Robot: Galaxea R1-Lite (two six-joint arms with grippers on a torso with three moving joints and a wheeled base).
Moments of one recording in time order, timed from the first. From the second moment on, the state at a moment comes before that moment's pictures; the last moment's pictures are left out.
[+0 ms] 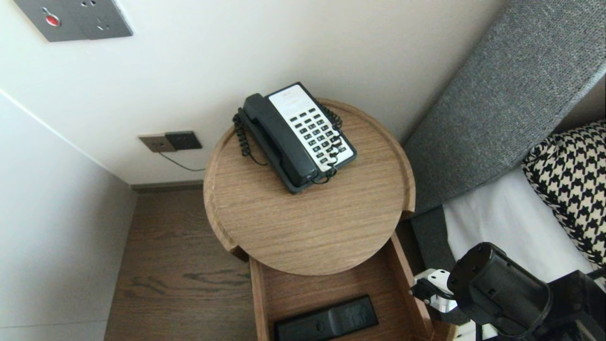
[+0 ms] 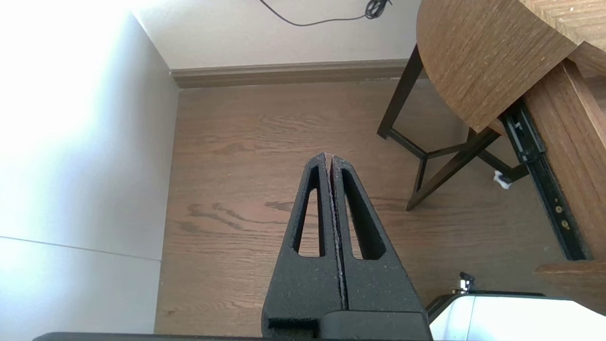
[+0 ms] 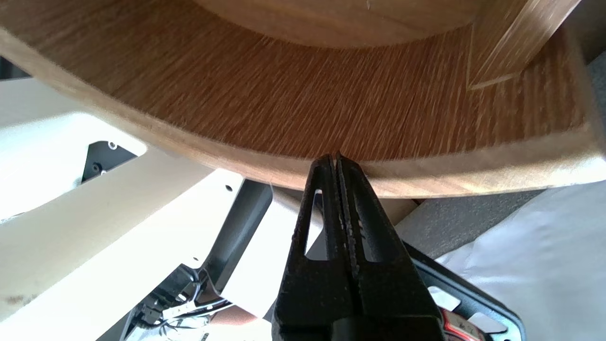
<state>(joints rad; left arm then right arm) 0.01 0.00 0.00 -0.01 0.01 0.00 0.82 1.47 -0.75 0.45 0.07 0.37</state>
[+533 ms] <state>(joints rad) 0.01 0.00 0.00 -0.01 0.01 0.00 0.83 1.42 -0.72 0.46 0.07 0.38</state>
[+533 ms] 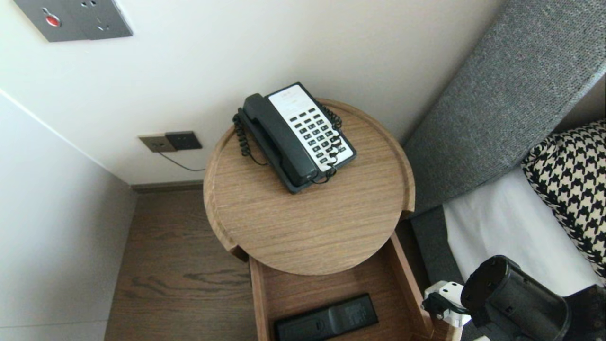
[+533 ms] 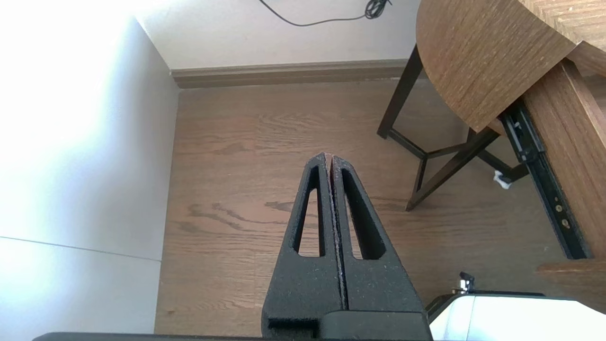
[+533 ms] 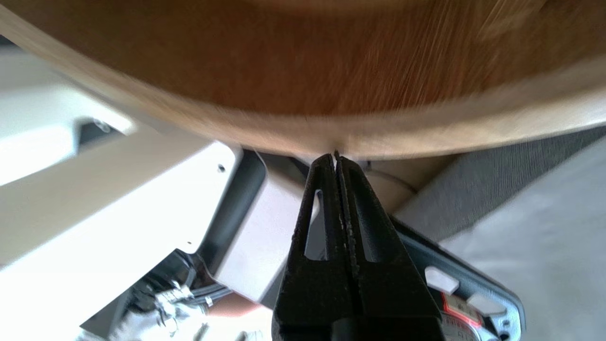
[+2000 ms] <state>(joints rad) 0.01 0.00 0.00 -0.01 0.01 0.00 0.68 1.28 -1.07 0.70 0.22 0.38</state>
